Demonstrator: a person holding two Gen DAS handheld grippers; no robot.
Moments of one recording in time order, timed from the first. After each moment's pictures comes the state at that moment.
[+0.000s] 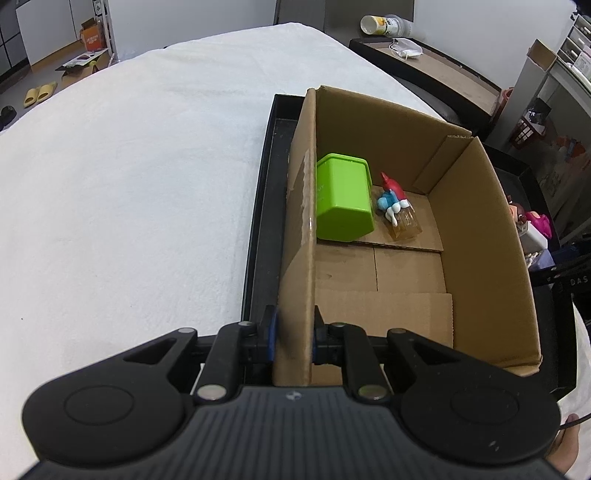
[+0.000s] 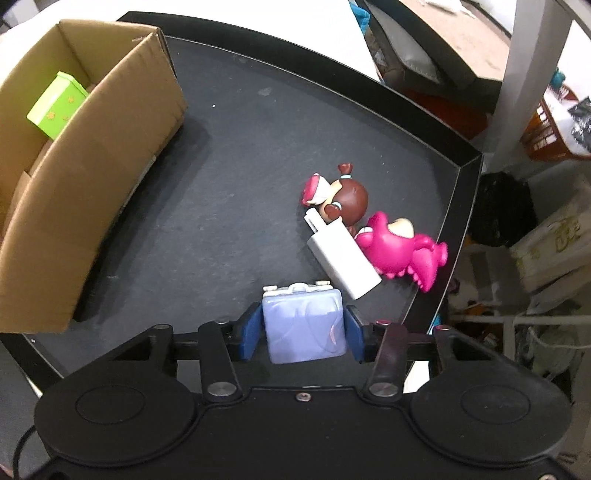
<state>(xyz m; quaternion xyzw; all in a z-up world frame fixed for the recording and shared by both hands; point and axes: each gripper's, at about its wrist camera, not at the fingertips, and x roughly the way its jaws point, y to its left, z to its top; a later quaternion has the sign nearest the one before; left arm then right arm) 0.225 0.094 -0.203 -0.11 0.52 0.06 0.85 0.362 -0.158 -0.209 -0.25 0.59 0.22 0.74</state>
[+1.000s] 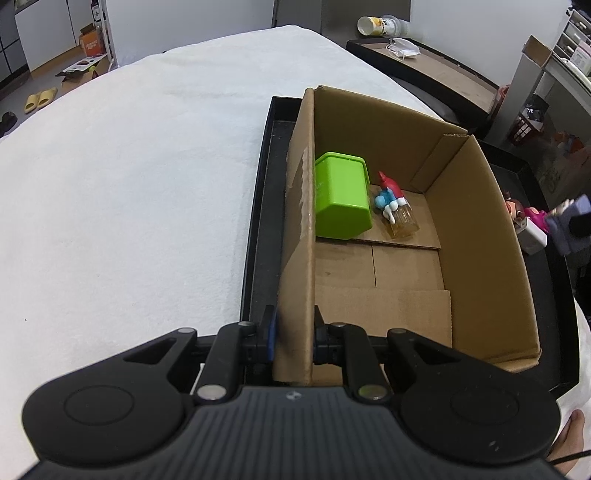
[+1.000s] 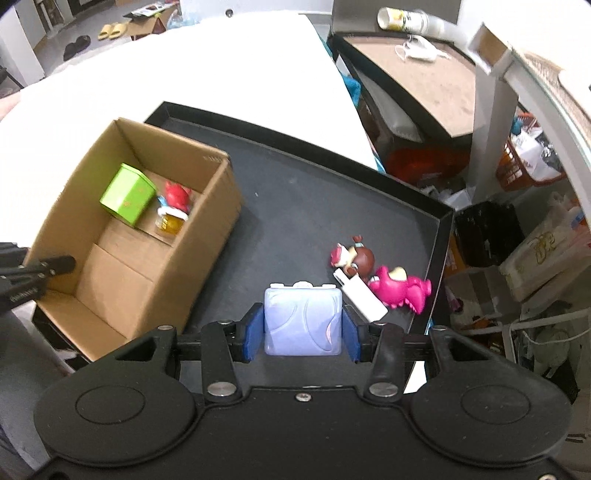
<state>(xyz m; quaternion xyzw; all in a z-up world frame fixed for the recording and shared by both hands) 0.223 0.091 -0.202 -0.10 0.51 0.06 0.85 0.337 -0.134 -0.116 -0.19 0.54 0.22 0.79</state>
